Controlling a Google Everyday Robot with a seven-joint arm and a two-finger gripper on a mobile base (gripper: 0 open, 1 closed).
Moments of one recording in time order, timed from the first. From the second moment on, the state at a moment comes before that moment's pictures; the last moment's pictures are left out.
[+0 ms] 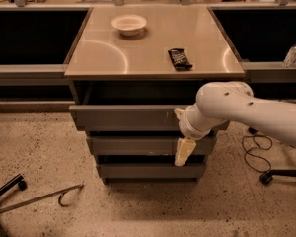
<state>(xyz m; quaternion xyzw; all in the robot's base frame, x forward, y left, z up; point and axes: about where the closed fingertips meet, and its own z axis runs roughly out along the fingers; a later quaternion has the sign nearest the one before) 0.572 -0.105 0.648 -0.68 0.70 0.02 0.22</state>
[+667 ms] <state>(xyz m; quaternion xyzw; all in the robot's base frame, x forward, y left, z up) 0.596 -0.111 0.618 -0.67 0.71 0.07 0.19</state>
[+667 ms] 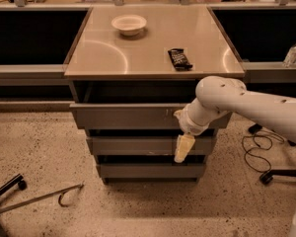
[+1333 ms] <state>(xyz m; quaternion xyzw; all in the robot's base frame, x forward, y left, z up) 0.634 -0.124 0.599 -0.66 0.72 0.07 0.17</state>
